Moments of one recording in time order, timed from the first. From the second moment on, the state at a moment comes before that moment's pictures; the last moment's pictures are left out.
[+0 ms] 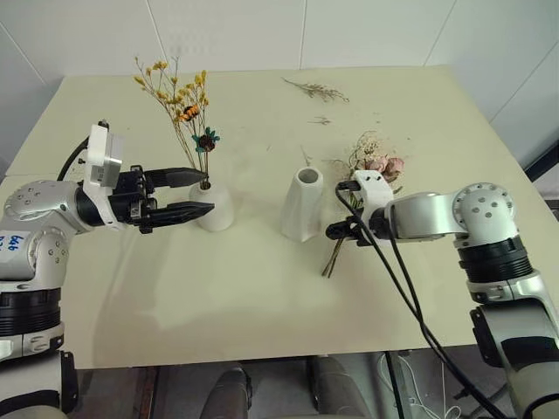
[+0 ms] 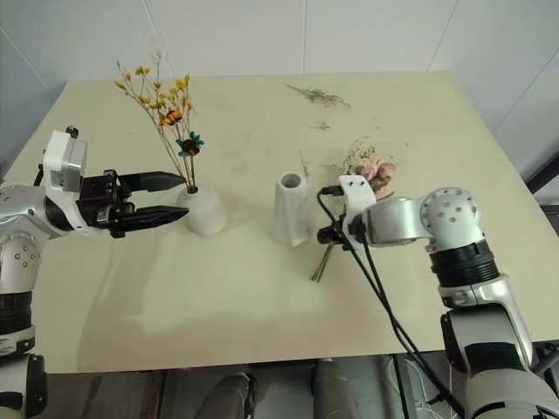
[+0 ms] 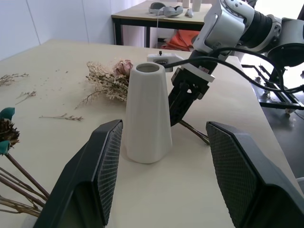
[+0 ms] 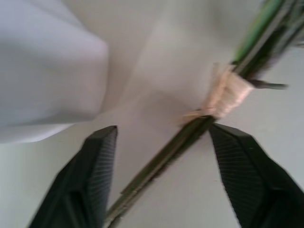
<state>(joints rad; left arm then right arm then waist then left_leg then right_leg) -0.54 0.82 0.24 -0.03 -0.66 0.49 -1.22 -0.88 -0.60 0.20 0.14 1.80 1.35 -0.92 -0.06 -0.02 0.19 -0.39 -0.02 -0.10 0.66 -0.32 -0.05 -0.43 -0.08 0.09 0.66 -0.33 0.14</state>
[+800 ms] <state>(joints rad) -0.62 0.81 0.19 0.05 -0.65 0.45 -1.25 -0.73 -0.84 -0.02 -0.02 1.28 1.08 -0.53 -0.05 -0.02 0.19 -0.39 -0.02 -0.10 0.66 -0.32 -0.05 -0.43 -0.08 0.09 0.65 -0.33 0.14</state>
